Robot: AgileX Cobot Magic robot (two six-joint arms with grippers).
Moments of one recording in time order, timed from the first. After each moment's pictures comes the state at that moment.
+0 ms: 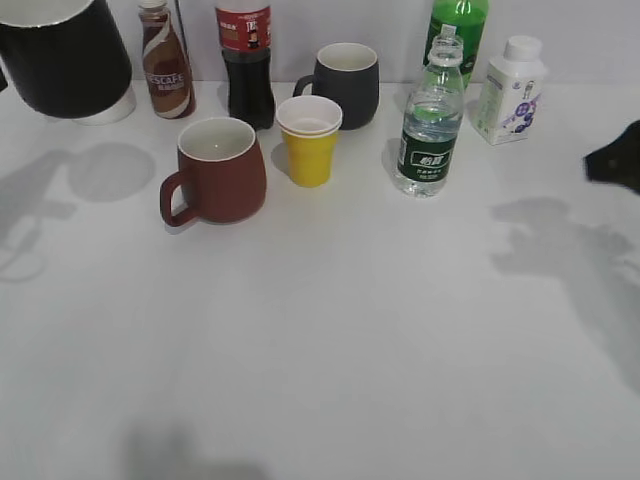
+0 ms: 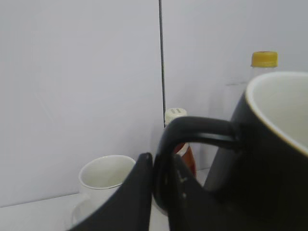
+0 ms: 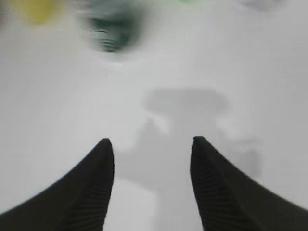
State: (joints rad) left arm 0.04 1.47 -0.59 0.41 -0.90 -0.25; right arm 0.05 1.30 -0.74 0.64 0.34 -0.70
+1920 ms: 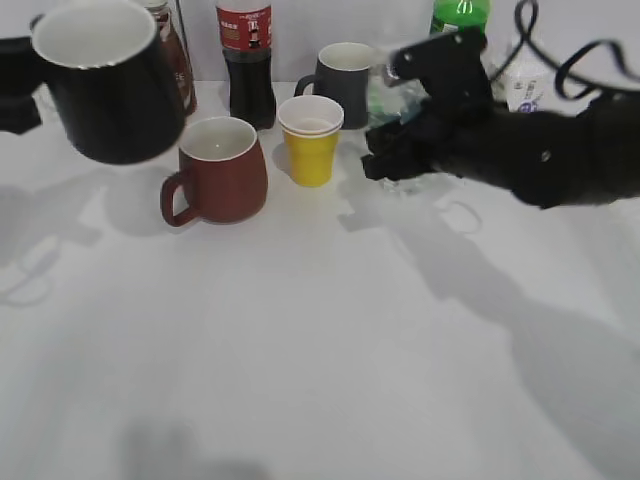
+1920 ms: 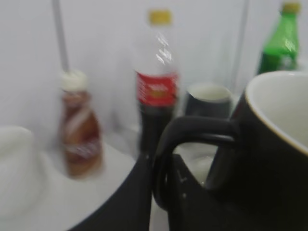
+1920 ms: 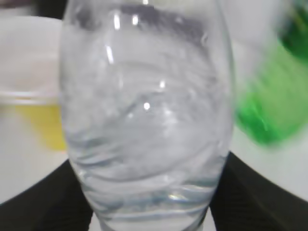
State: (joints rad) left arm 0.02 1.44 -0.59 0.75 -0.86 -0.50; right arm 0.52 1.86 -0.94 0.33 -0.43 -0.39
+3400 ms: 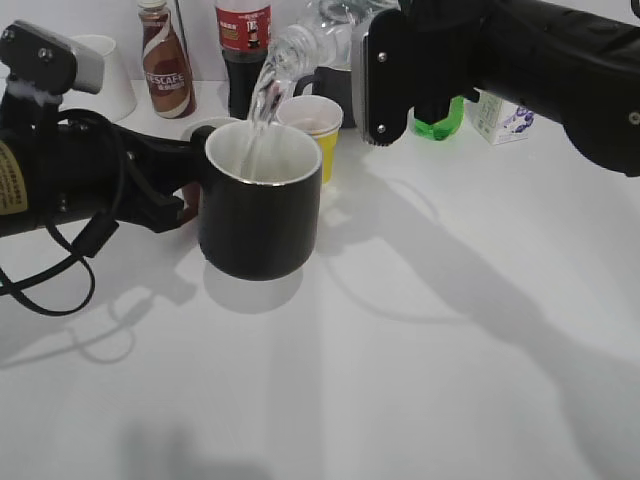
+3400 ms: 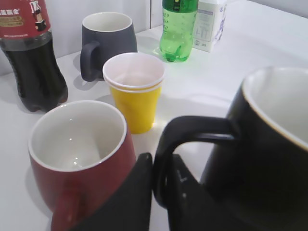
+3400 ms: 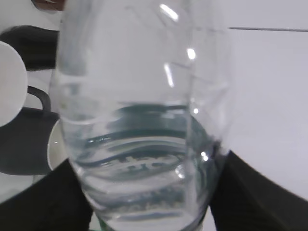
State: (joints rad) left arm -0.43 1.44 -0.59 0.67 -0.49 -0.54; right arm 0.56 1.64 -0.94 -0.08 -0.56 -1.51
